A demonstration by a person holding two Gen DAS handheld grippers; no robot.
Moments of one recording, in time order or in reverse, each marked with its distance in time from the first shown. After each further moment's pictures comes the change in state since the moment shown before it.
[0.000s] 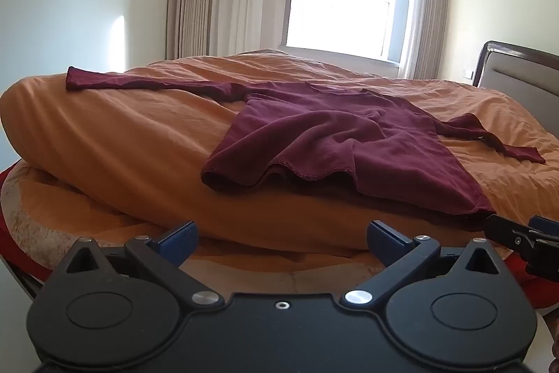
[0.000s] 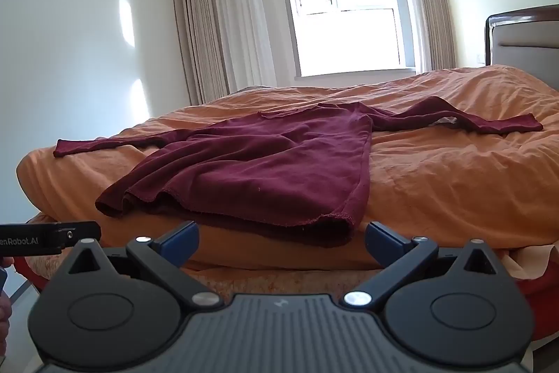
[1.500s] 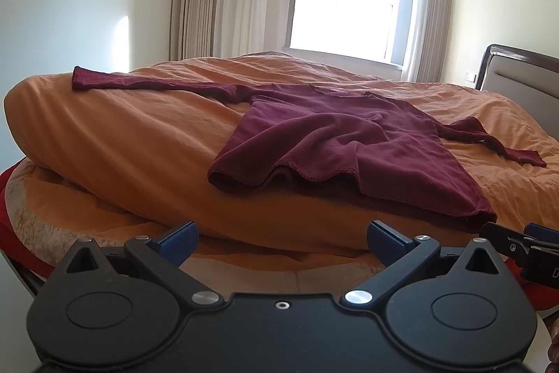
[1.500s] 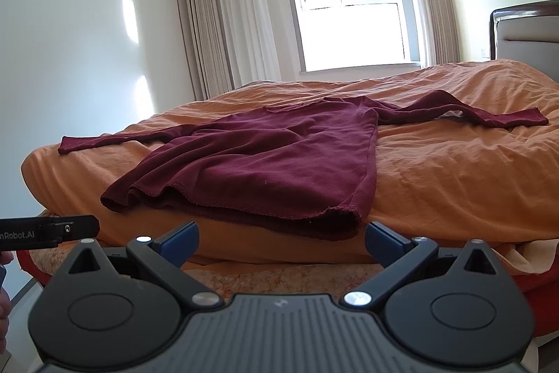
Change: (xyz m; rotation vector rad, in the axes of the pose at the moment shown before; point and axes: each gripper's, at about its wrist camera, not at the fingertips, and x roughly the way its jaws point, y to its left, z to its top) left arm -0.007 0.005 0.001 -0.014 -0.011 0.002; right arm 0.003 0.000 -0.001 0.007 0.016 0.014
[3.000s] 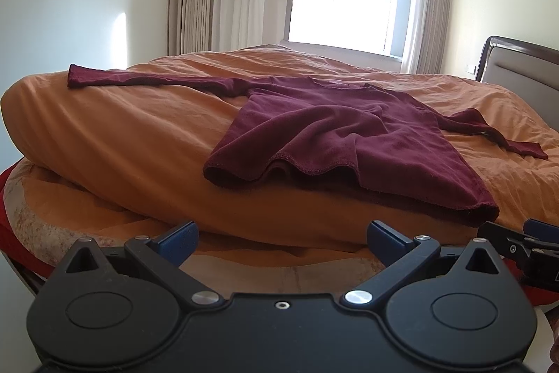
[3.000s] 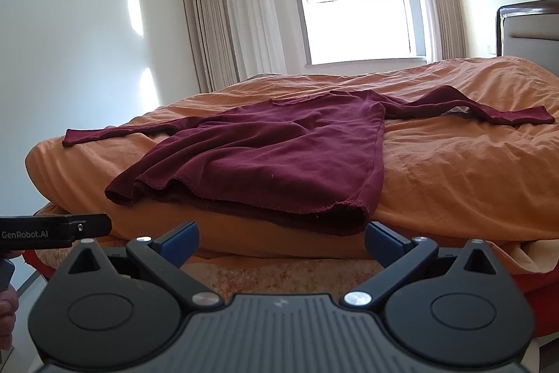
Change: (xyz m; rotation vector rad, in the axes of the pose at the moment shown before) left arm 0.009 -0.004 0.002 0.014 0.031 0.006; right arm 0.005 -0.001 0.002 -0.007 0.034 0.021
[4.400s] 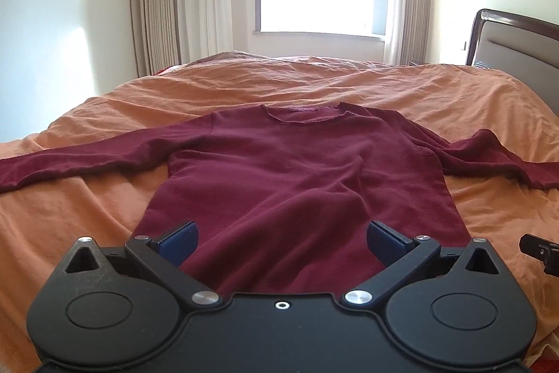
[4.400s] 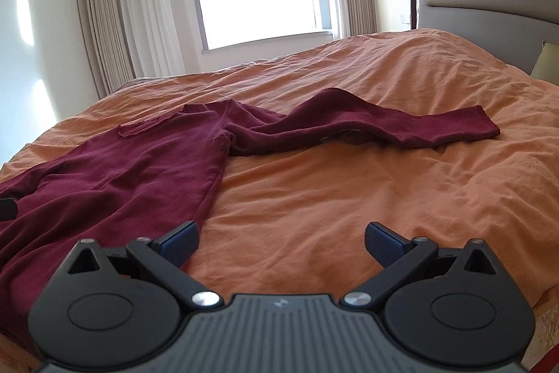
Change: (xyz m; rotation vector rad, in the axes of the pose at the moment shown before) left arm 0.155 -0.095 0.144 0.107 0.067 -0.032; right arm 0.122 -0.165 0.102 0.151 0.079 -0.322
